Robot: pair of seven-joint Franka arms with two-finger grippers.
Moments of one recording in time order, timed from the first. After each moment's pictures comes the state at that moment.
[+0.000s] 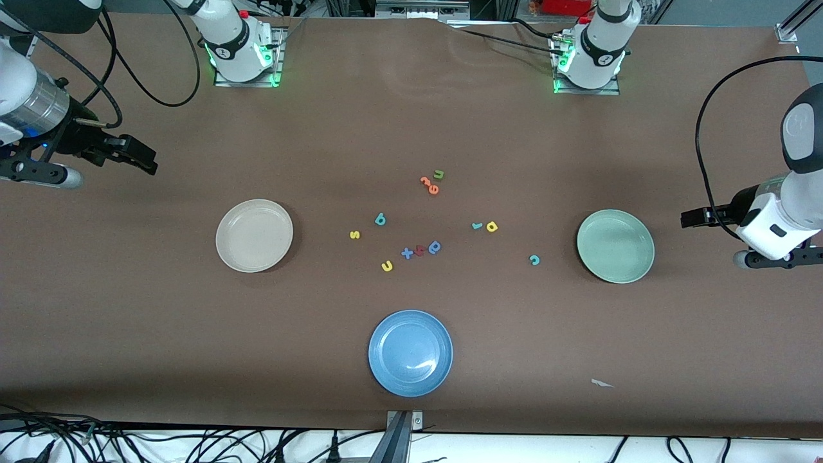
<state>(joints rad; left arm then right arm) 0.06 0.31 0.00 -1.52 0.05 1.63 -0.05 0.03 0.02 0.06 -1.66 -0.01 1.65 0.25</state>
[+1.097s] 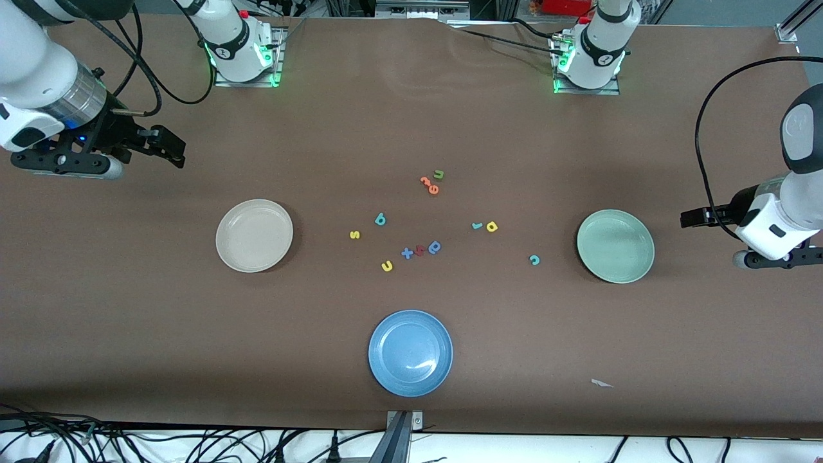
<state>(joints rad) 0.06 0.31 0.00 -1.52 0.05 1.63 -0.05 0.03 0.01 0.15 -1.66 -0.01 1.65 0.26</state>
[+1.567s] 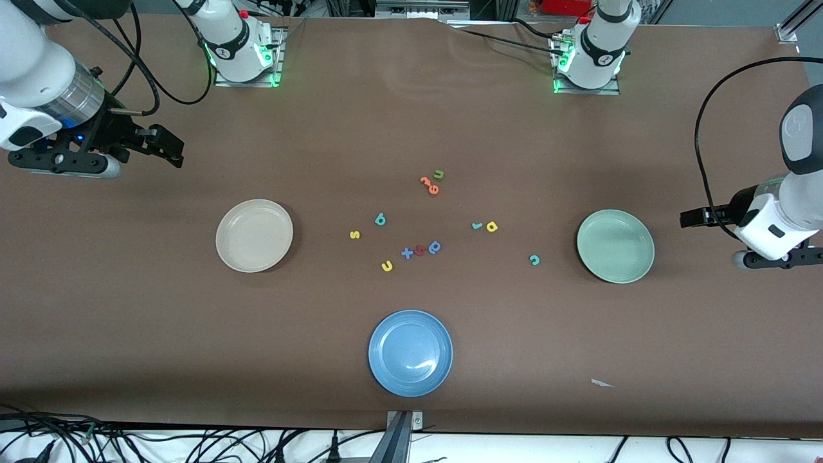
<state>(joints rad) 0.06 0.32 0.00 -1.52 0.05 1.63 -0.05 0.03 0.01 0.15 -1.66 -0.02 1.65 0.26</state>
